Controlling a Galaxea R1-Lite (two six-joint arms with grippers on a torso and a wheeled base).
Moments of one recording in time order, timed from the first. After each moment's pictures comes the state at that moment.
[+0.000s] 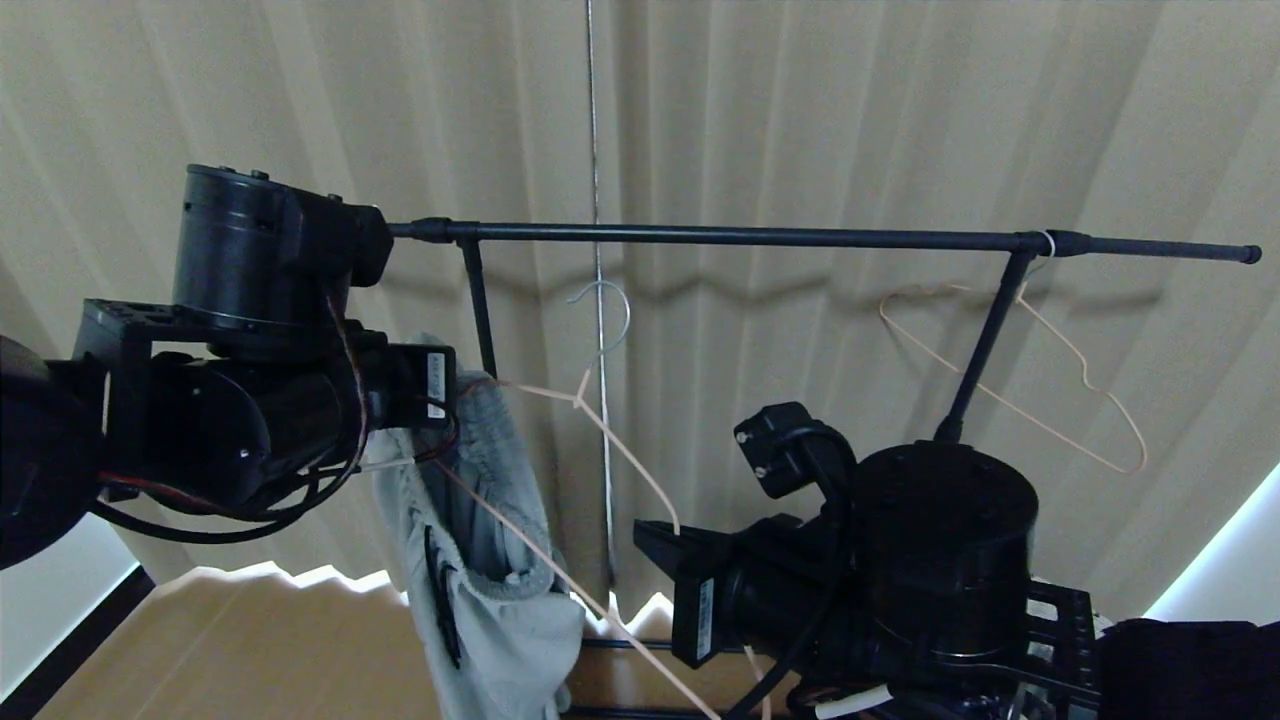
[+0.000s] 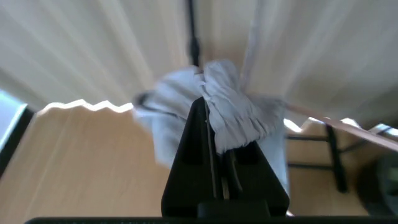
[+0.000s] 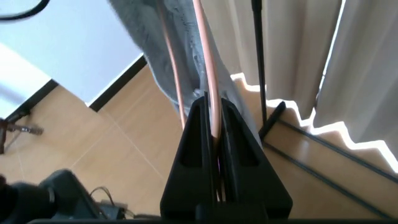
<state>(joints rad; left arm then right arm) -0.55 1.56 -1.06 -0.03 0.56 -0.16 0.96 1.80 -0.72 -0.78 -0.18 0.45</state>
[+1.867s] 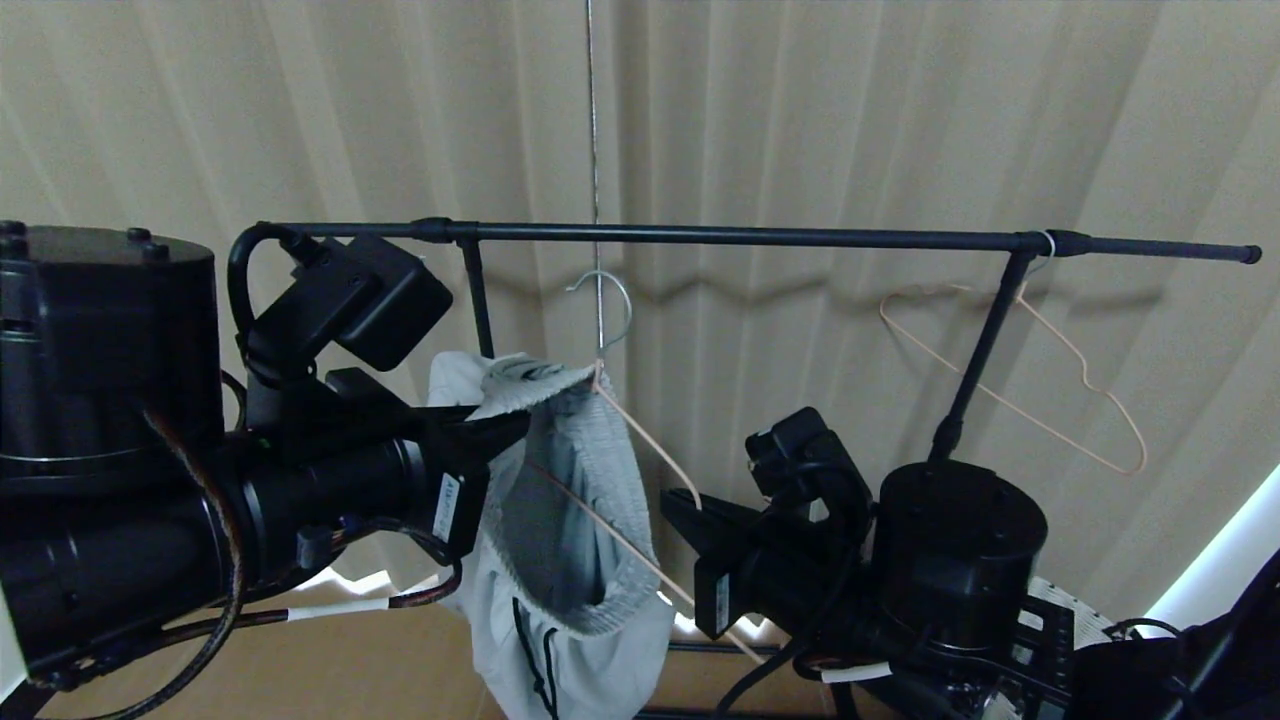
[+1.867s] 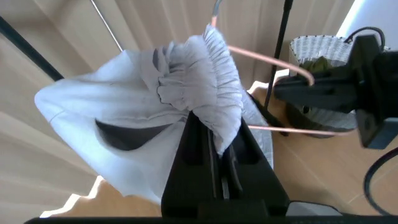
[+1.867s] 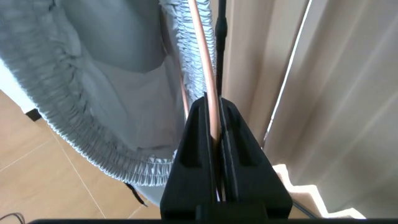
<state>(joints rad) -0.69 1.38 -0.81 -0.25 0.11 0.15 0.88 1.88 -0.60 -1.12 -0.19 0.16</state>
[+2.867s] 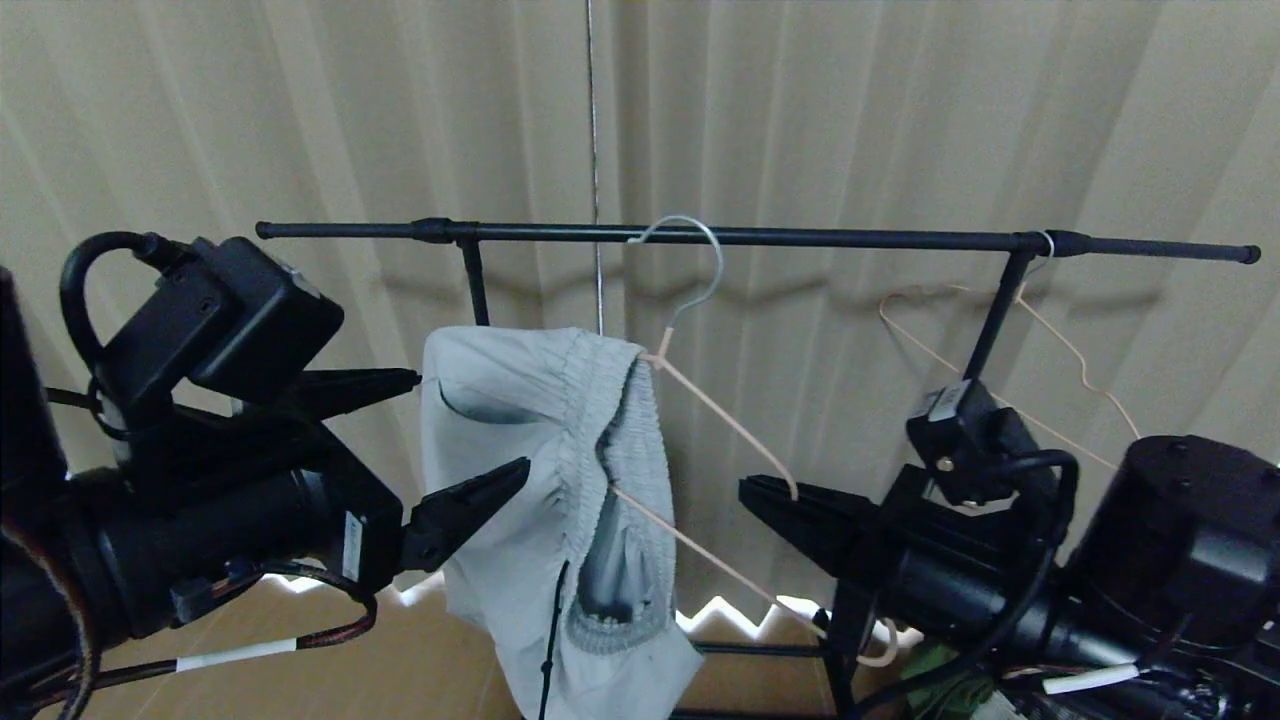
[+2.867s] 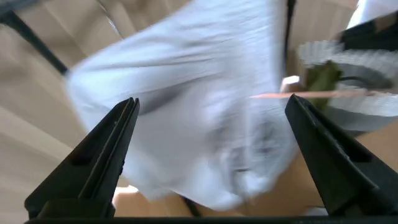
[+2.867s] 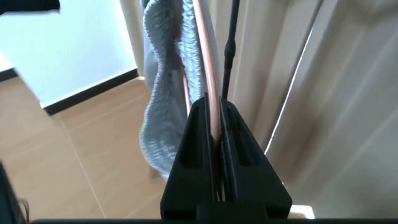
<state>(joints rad) -0.65 1.25 -0.69 -0.33 0.07 0.25 0.78 1.62 -0.42 -1.10 0.06 0.07</state>
